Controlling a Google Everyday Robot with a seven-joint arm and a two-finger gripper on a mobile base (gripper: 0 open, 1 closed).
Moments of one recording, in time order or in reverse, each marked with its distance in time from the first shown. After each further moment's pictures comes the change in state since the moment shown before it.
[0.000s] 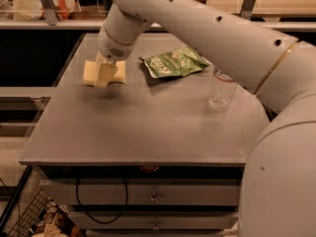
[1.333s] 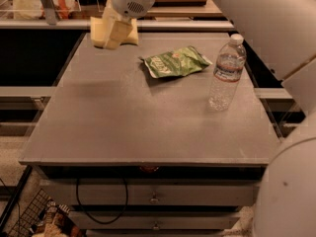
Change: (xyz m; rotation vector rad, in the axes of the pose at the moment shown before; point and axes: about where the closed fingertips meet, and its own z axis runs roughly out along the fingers) arm -0.008 -0.042 -0.113 0.141 -0.033 -0.130
